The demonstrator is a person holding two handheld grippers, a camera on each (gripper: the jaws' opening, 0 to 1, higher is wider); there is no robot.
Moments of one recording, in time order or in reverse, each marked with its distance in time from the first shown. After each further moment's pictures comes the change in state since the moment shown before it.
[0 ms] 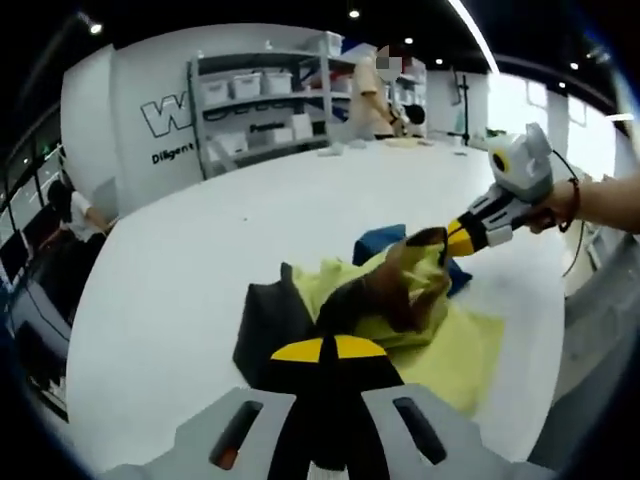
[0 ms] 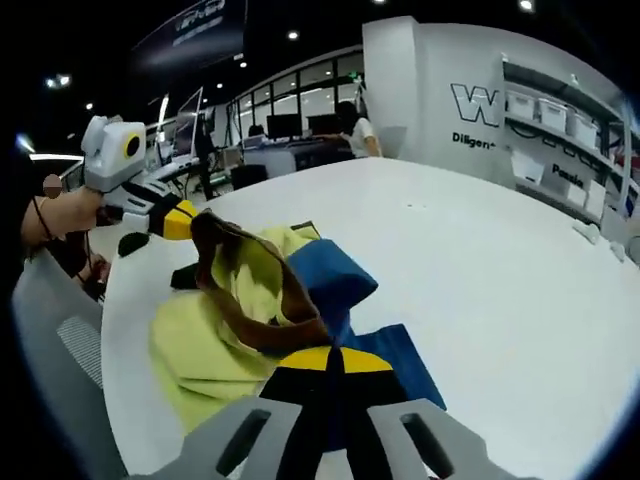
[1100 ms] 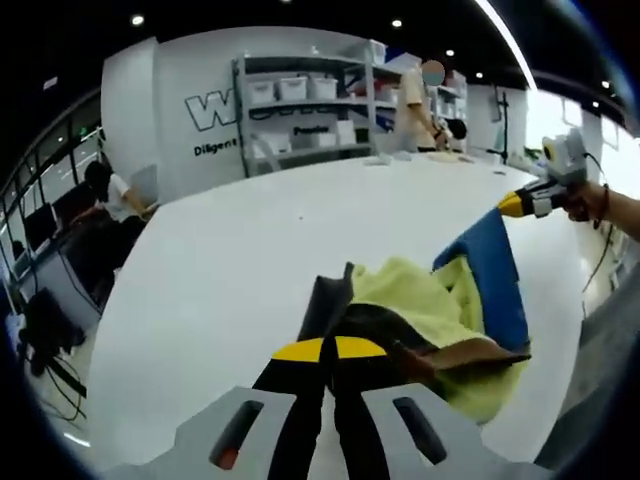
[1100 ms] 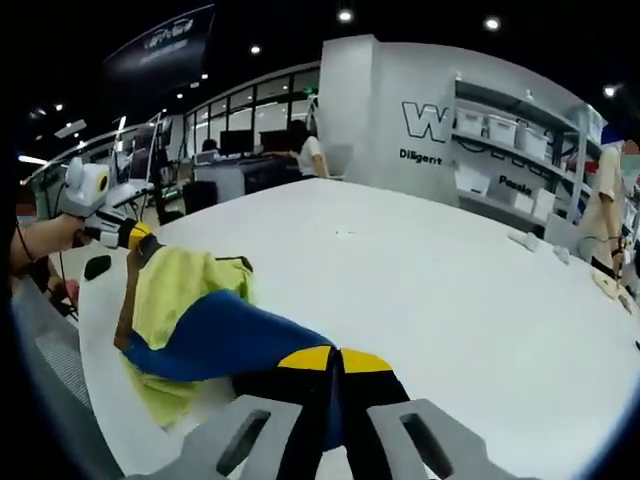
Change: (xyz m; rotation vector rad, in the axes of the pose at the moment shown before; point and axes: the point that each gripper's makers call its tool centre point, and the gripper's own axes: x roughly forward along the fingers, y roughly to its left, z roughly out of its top) left arm -0.029 0.052 -0.009 -0.099 -0.019 0.146; right arm -0.065 -0.071 0.020 0.038 -0.052 -0.253
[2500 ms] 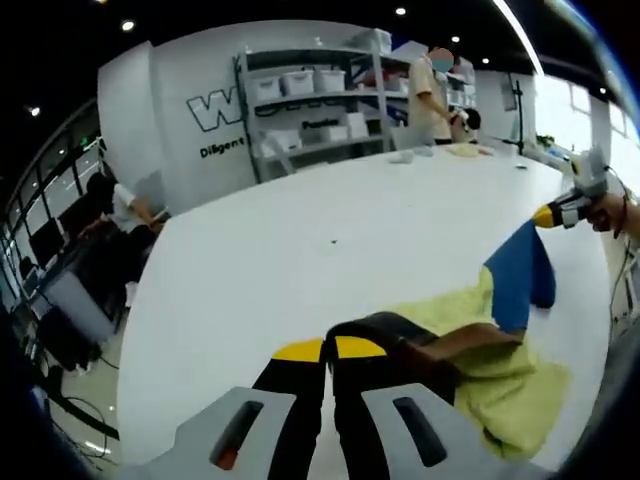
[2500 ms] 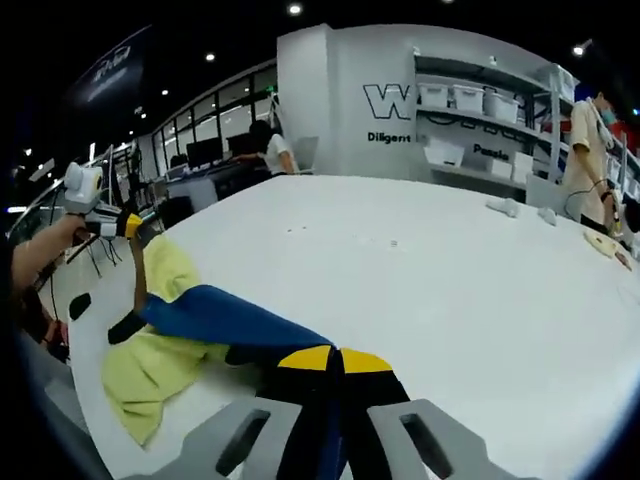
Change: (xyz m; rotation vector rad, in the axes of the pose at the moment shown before) left arm 0.080 0.059 0.069 0.050 0.062 0.047; right arm 0.039 -0.065 -0.002 0.190 0.052 -0.023
